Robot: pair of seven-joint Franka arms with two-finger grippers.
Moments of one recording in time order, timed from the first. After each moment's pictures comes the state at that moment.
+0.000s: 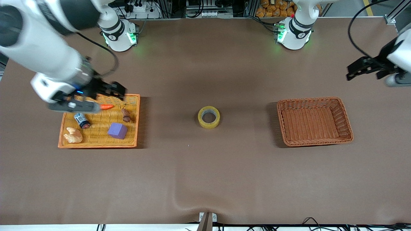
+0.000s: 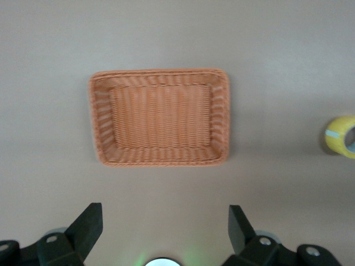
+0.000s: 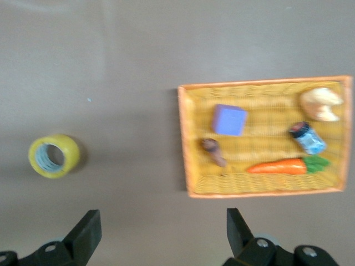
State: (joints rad) left arm 0.06 0.02 -0.18 -1.52 -0.01 1.48 -0.13; right arm 0.38 0.22 -0.14 -1.29 0.09 1.43 0.30
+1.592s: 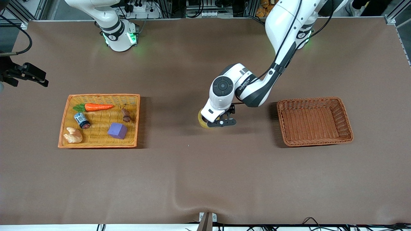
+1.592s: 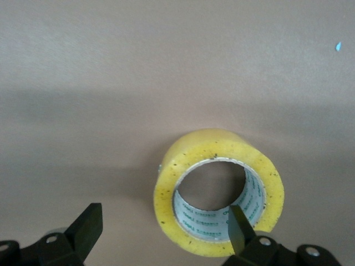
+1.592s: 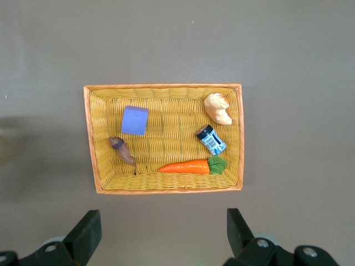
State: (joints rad) left arm -0.55 0.71 -0.24 -1.54 0.11 2.20 -0.87; right arm 0.11 0.02 -0.13 -1.49 -0.03 1.48 -0.01
